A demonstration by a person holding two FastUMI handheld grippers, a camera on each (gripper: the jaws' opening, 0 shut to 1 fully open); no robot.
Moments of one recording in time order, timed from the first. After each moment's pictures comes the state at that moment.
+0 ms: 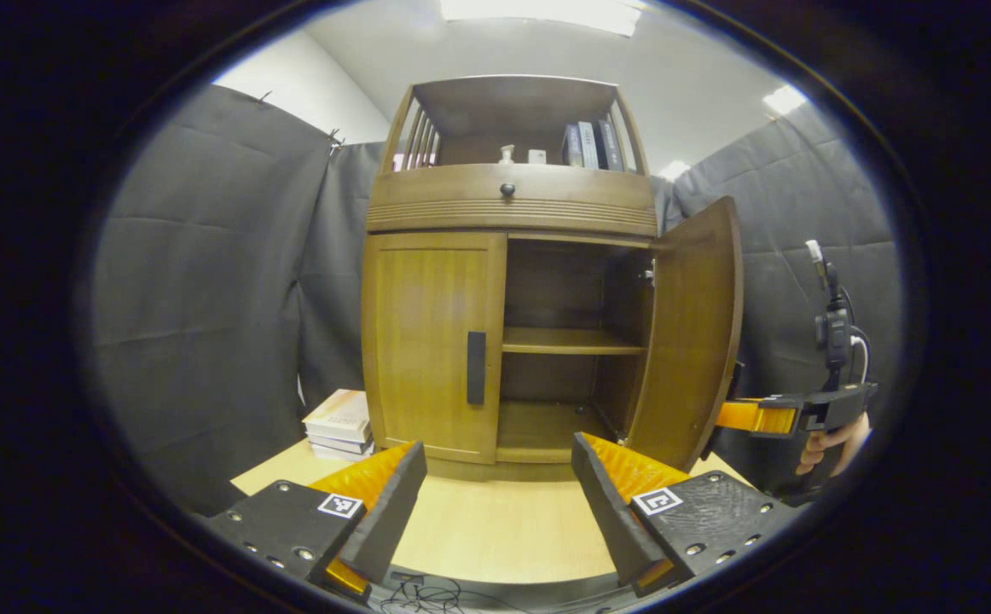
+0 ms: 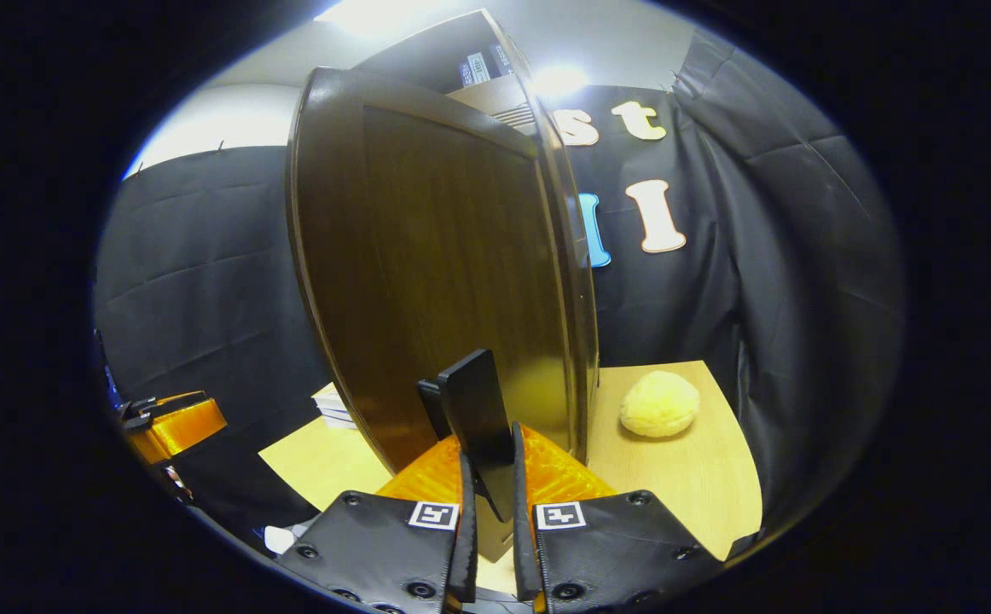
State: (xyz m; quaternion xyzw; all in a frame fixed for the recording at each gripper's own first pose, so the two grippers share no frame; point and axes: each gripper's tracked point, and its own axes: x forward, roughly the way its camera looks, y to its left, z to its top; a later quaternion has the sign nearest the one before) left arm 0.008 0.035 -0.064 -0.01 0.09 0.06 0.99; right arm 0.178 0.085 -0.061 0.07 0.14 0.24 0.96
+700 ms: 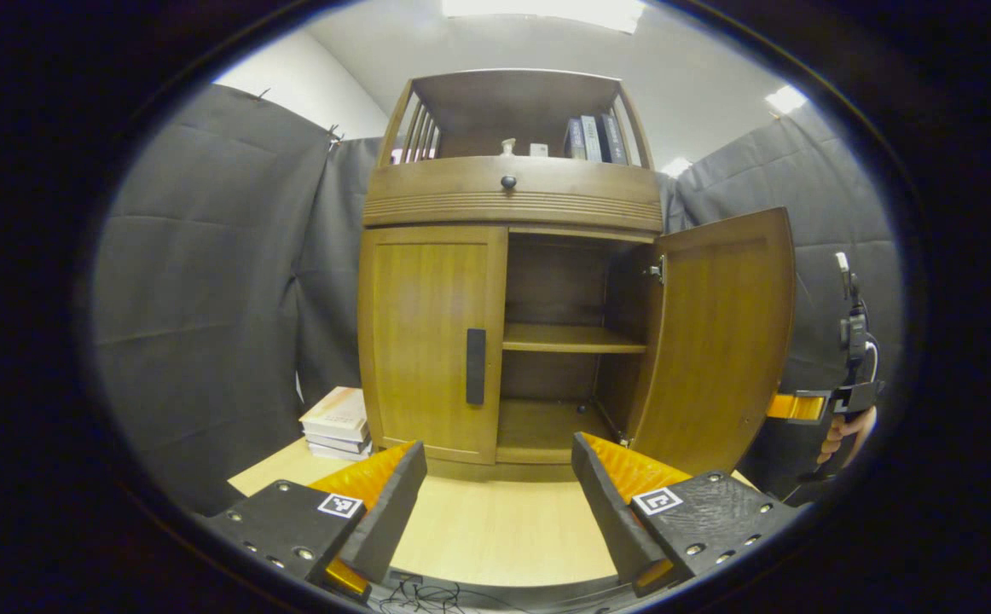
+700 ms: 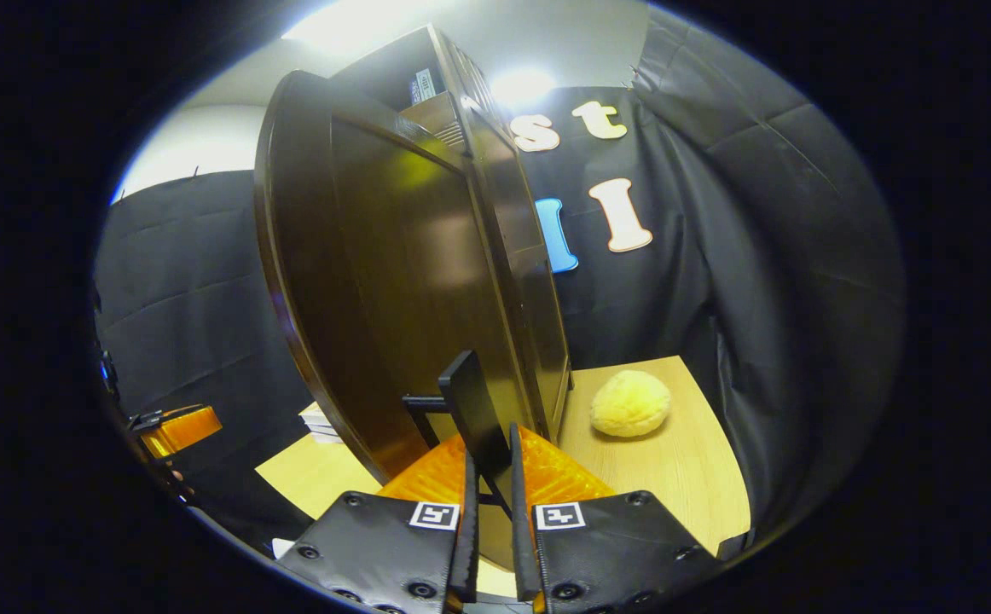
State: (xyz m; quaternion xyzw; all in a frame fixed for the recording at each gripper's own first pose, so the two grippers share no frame) left arm 0.039 0.043 -0.075 -0.01 0.09 0.06 0.99; right arm 0.187 0.064 -0.059 0.10 0.14 0.21 0.96
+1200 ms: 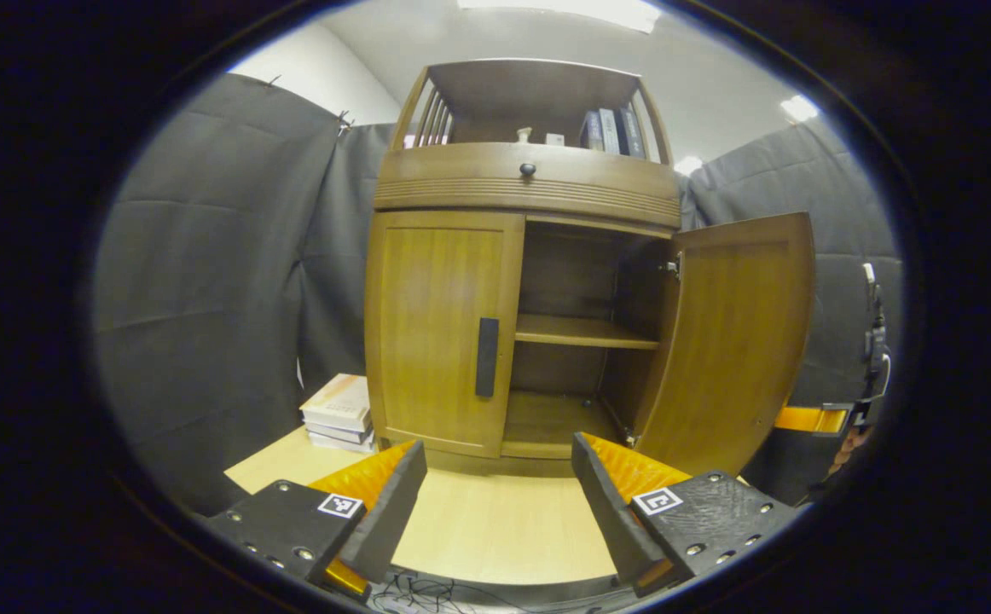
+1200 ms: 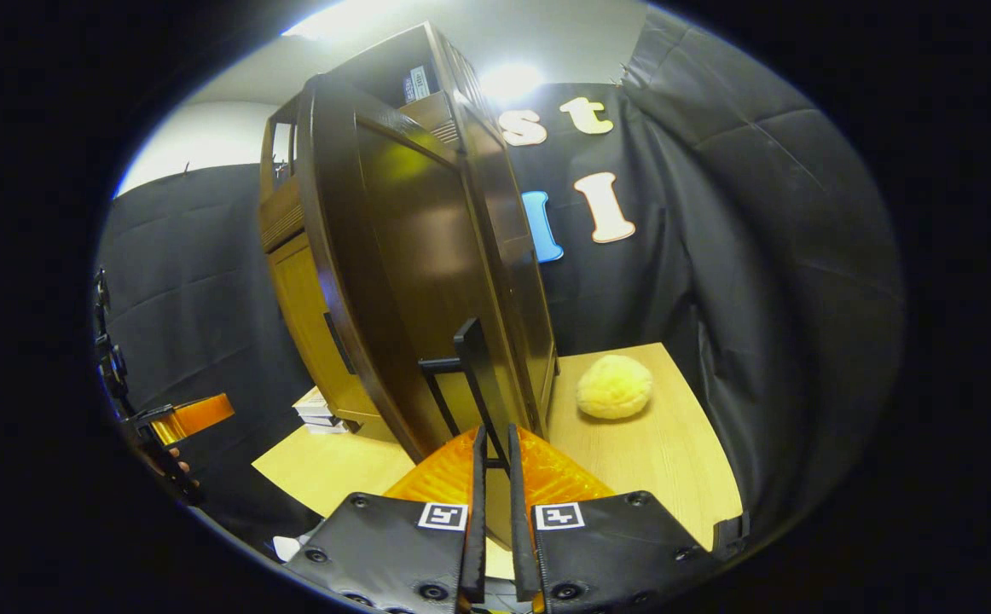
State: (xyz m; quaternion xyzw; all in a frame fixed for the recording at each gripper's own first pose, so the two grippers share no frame) left arm 0.054 0.074 -0.083 -0.03 0.11 0.06 0.99; right arm 0.162 0.048 -0.065 0.11 0.16 0.18 0.97
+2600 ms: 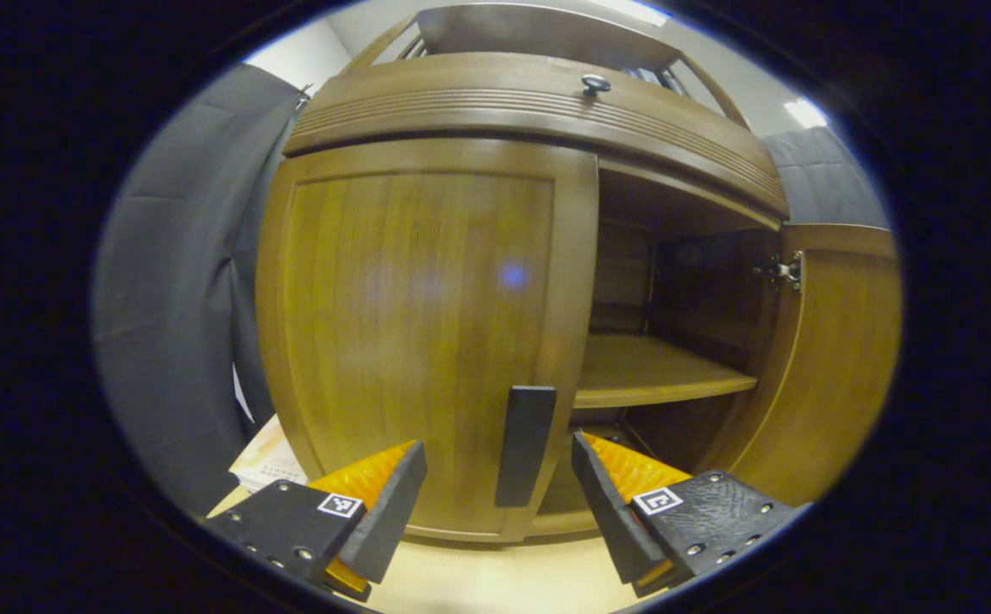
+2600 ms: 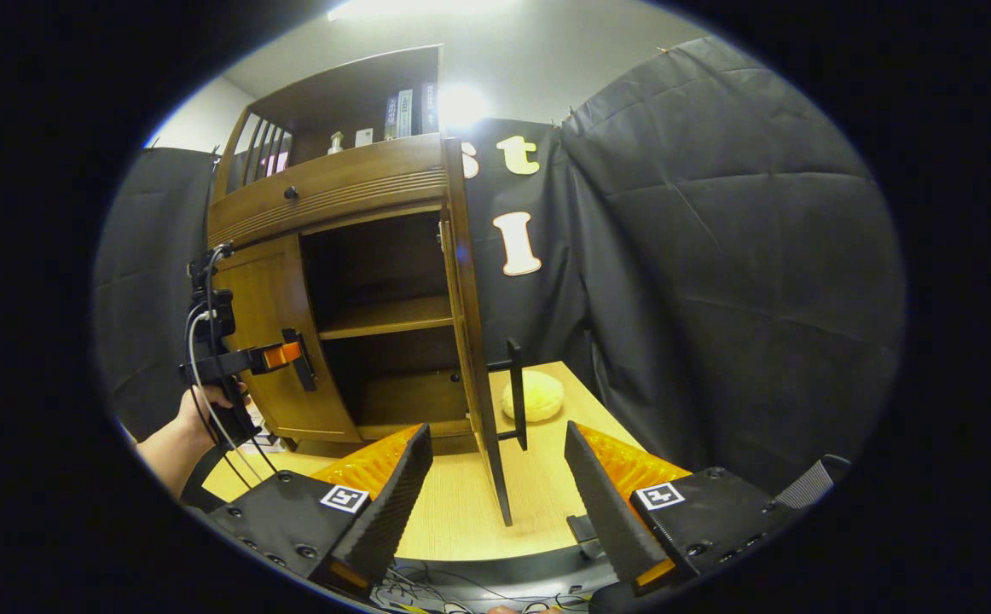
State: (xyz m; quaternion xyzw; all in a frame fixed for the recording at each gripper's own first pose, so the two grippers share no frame) left arm 0.316 0.141 -0.109 -0.04 0.12 0.00 0.99; right arm 0.126 0.030 -0.045 0.06 0.13 -0.02 0.99
